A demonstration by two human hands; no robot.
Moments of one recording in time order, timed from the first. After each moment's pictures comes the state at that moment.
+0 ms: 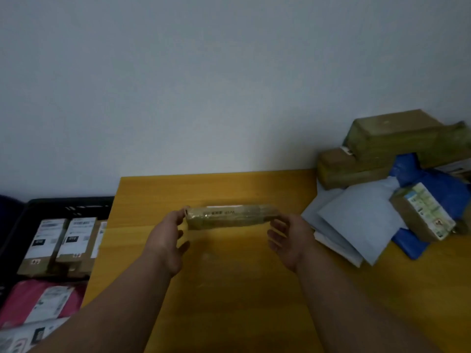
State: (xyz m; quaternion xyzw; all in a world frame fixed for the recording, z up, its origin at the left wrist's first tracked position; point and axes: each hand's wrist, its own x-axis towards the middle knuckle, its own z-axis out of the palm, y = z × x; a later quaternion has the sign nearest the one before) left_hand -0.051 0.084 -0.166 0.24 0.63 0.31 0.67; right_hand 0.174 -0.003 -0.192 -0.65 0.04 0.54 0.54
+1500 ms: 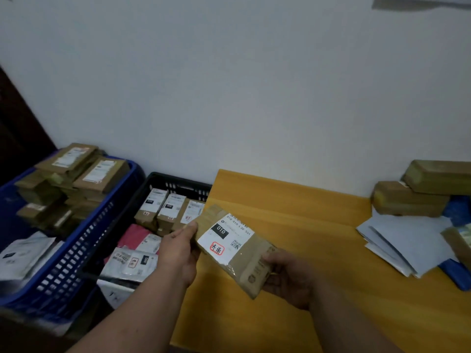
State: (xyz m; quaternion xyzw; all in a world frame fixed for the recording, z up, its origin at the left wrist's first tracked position) left_hand -0.271 -0.060 -0.126 0.11 0.55 0.52 0.64; right_hand -0.047 -0.115 -0.145 -0.56 -0.21 0.72 0.36
